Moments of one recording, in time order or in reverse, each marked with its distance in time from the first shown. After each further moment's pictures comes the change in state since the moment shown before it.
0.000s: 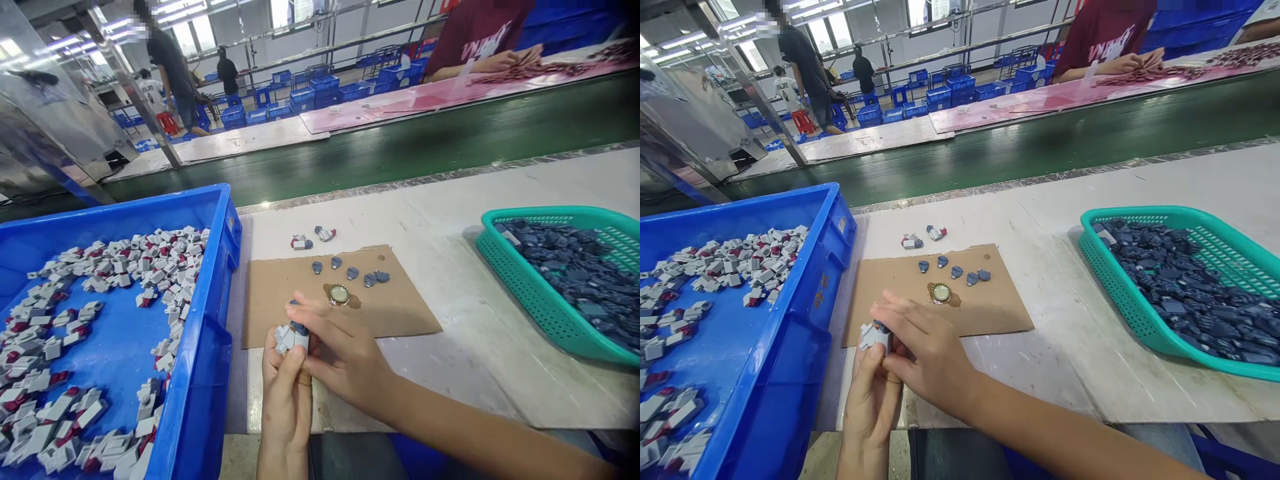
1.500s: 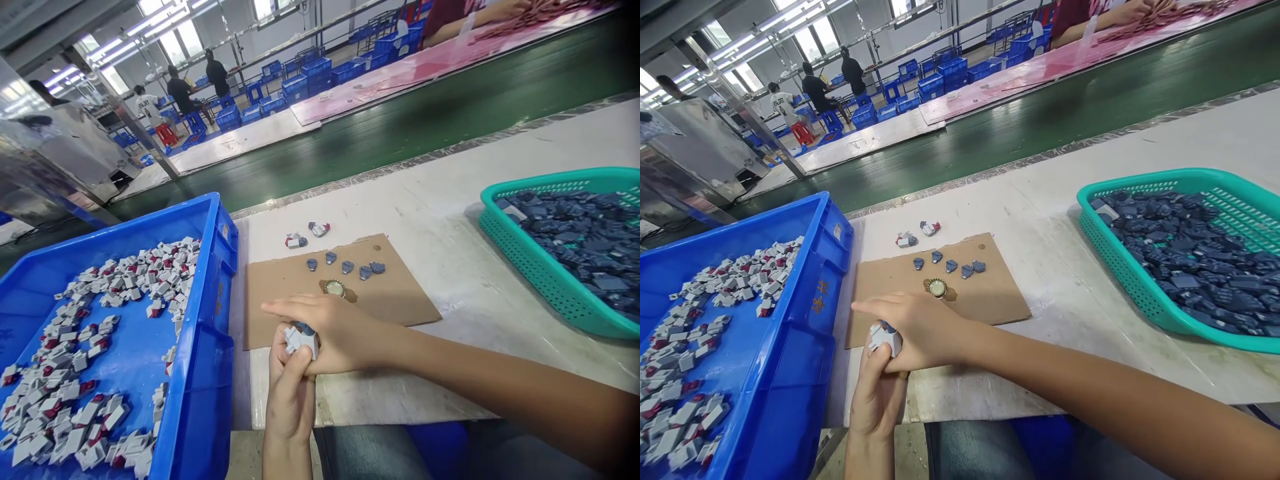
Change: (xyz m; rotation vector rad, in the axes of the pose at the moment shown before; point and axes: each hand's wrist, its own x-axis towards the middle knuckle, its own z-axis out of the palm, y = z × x) left_hand 0.000 -0.003 0.004 0.224 -0.145 -0.023; right_hand 0.027 0.021 -0.018 0.208 -0.367 -0.037
